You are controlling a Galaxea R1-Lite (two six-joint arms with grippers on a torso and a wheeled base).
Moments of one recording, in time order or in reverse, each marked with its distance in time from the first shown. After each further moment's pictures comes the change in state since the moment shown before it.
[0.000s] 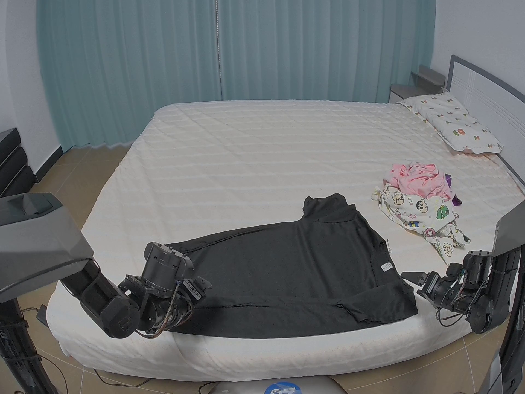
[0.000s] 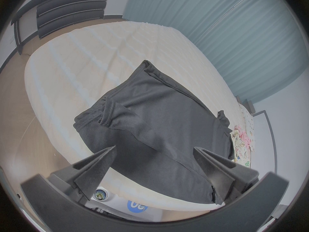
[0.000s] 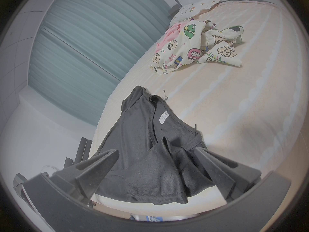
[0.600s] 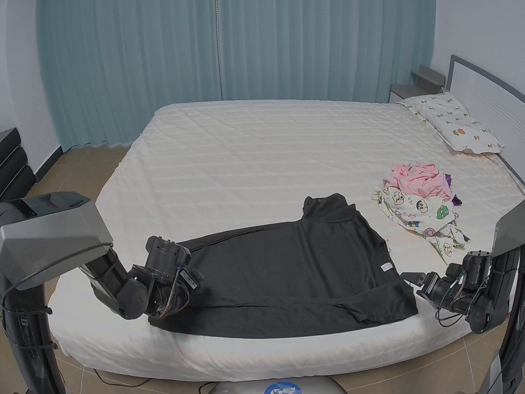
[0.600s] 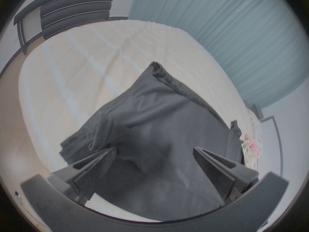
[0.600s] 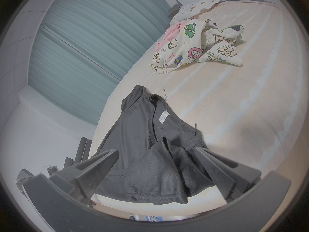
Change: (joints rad) left arm 0.140 0.147 -0.162 0.001 -0.012 0.051; right arm 0.002 0.005 -0.004 0.000 0.000 -0.002
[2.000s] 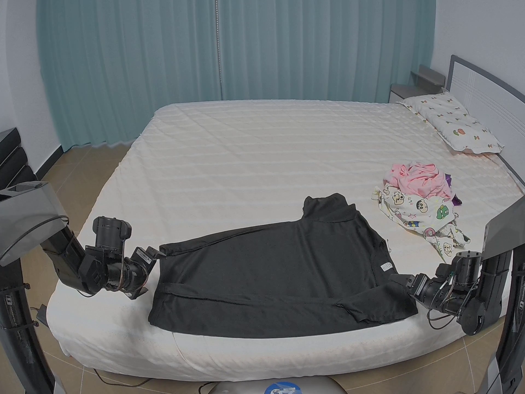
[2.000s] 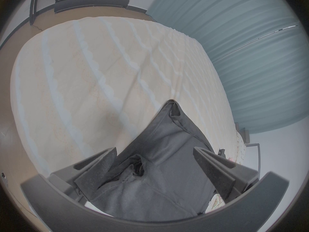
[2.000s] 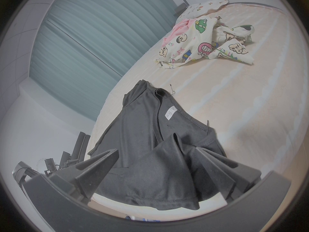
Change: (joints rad) left arm 0.278 -0.047 0.030 -0.035 -0.286 0.008; right arm 0.084 0.030 -0.041 0.000 -0.064 -0.012
